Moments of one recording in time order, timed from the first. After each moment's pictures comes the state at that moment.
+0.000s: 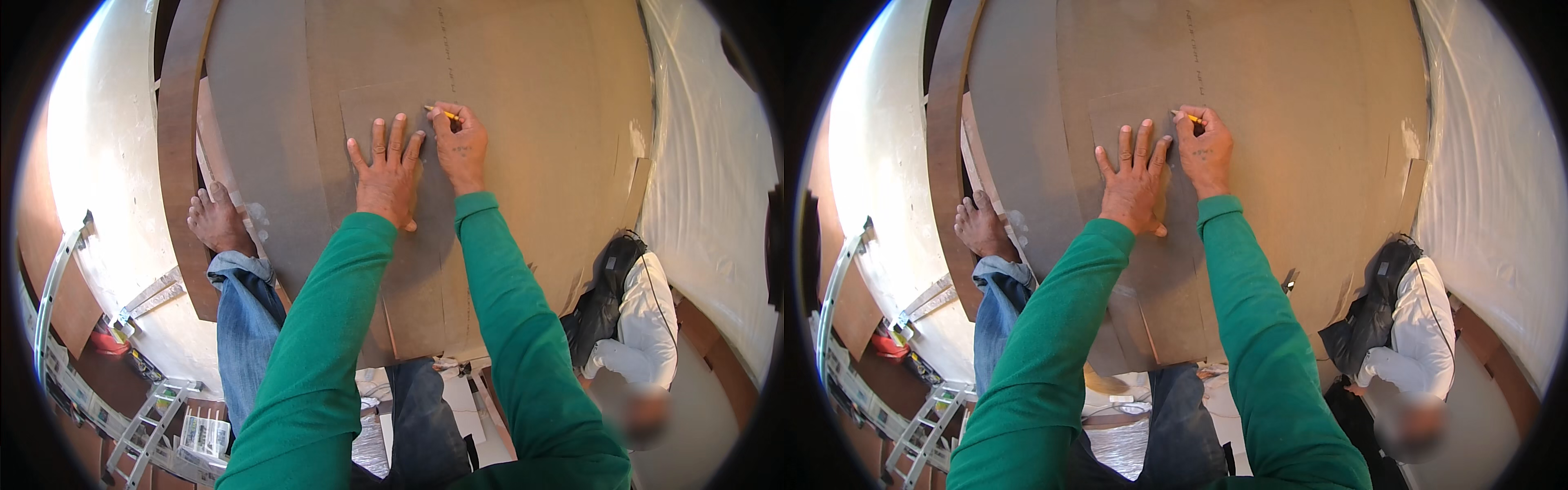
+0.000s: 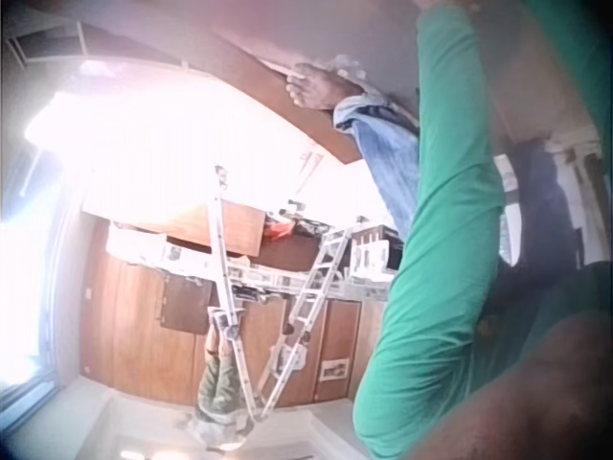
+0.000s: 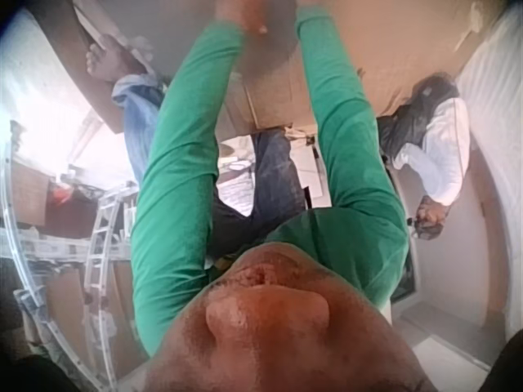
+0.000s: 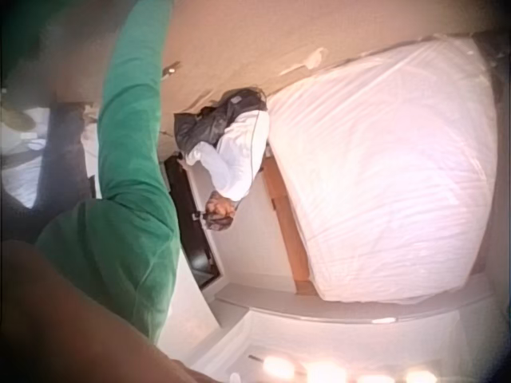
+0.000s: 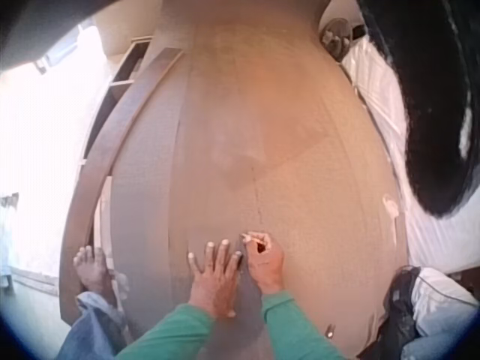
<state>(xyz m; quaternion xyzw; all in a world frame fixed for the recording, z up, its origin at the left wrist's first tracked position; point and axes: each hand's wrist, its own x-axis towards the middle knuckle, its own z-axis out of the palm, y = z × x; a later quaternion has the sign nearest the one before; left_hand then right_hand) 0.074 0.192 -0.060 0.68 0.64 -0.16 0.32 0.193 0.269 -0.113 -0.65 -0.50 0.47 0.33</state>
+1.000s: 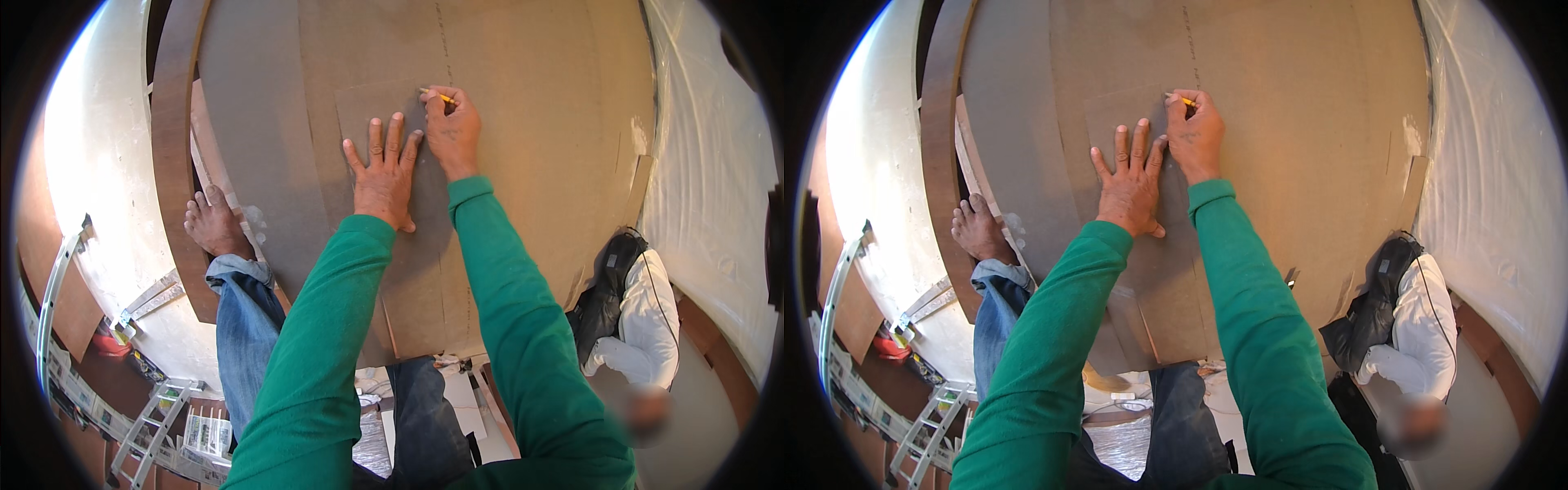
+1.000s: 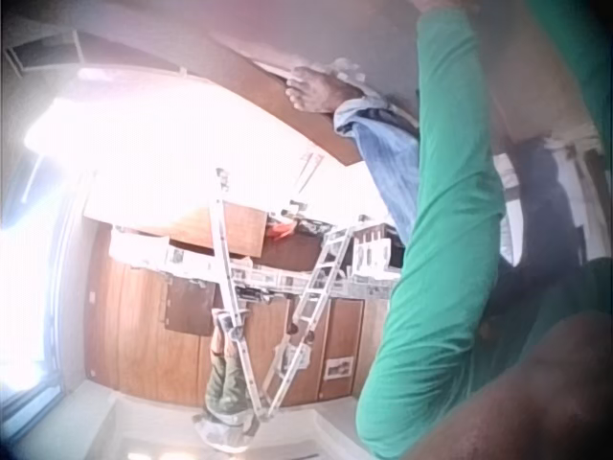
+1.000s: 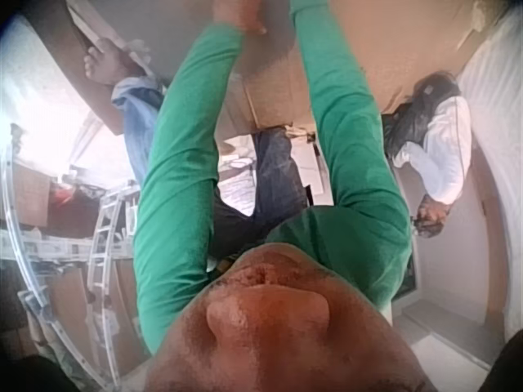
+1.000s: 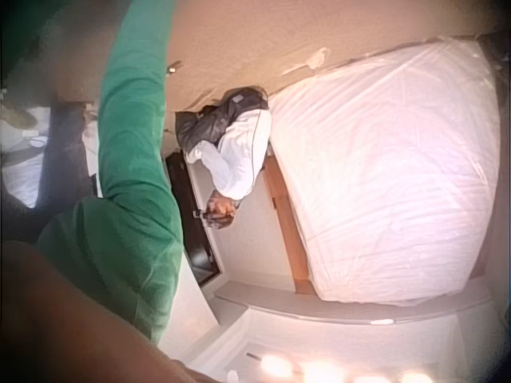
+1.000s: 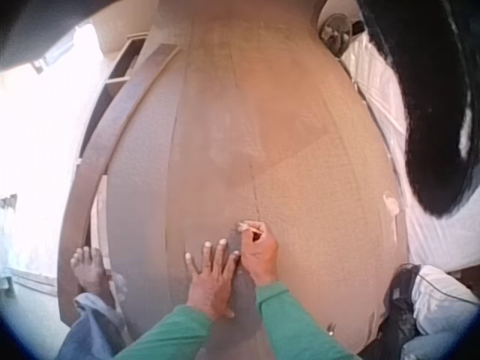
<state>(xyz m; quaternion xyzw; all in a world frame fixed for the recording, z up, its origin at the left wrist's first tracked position) 0.076 0.194 -0.062 0.67 0.64 -0.16 0.33 0.178 0.288 -0.122 -0.65 -0.53 0.43 0.33</state>
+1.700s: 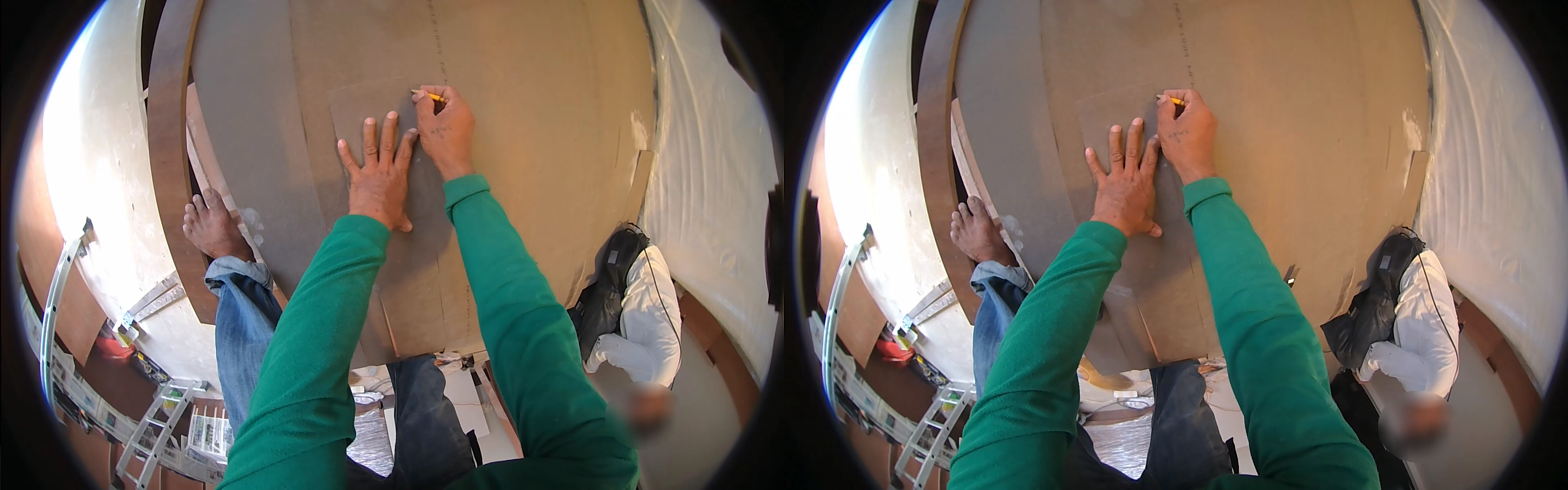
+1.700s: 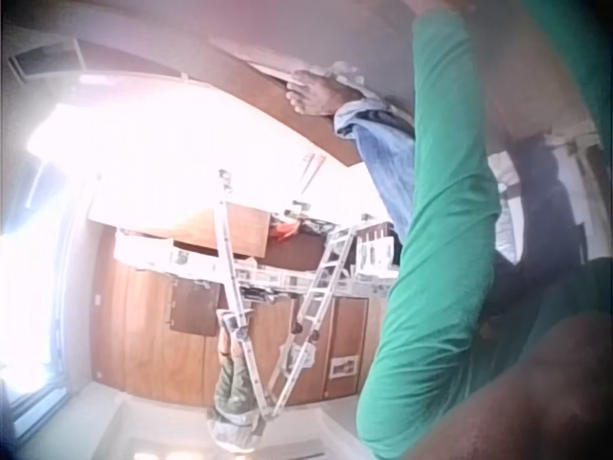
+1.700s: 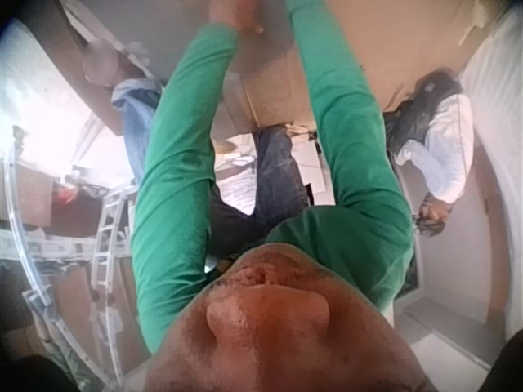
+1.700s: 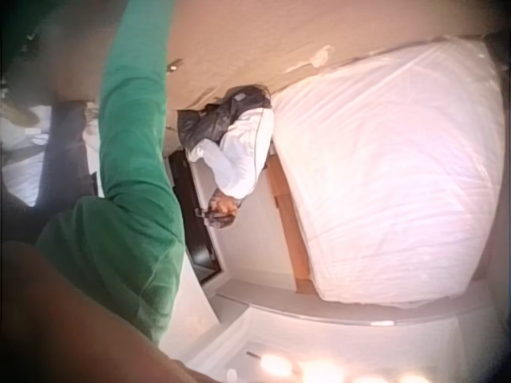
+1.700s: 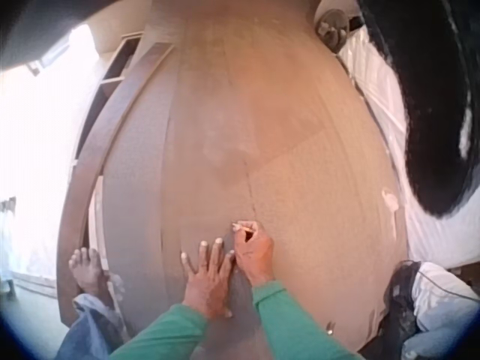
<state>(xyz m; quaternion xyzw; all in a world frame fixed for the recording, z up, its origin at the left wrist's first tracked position) 0.077 0.193 -0.063 0.66 0.65 -0.18 0.33 0.175 0.288 -0.118 -0.66 -0.58 0.39 0.29</state>
